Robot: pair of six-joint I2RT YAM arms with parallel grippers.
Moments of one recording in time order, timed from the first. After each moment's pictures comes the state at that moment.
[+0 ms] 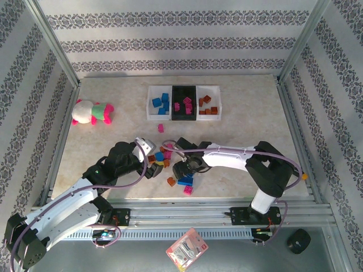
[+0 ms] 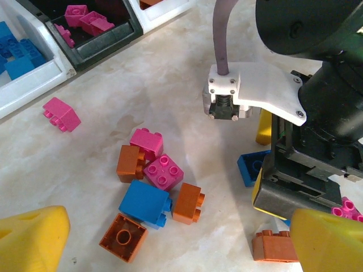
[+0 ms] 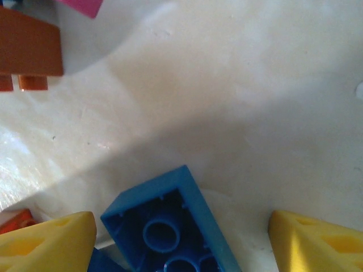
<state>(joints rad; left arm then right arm) -0.64 0.78 0.50 -0.28 0.13 0.05 0.93 1.70 0.97 -0.56 -0.04 0.50</state>
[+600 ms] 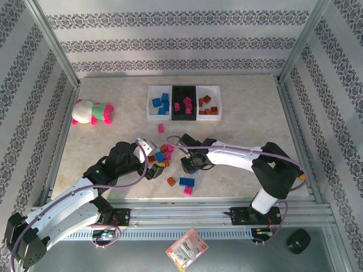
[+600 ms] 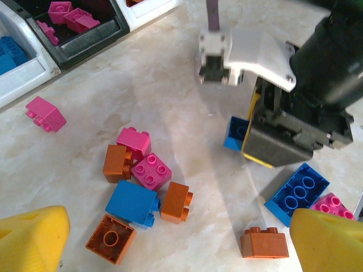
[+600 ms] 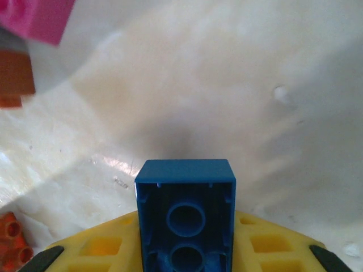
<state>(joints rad) -0.64 0.79 0.50 -0.28 0.16 0.05 0.86 1.64 0.97 -0.60 0.00 0.50</state>
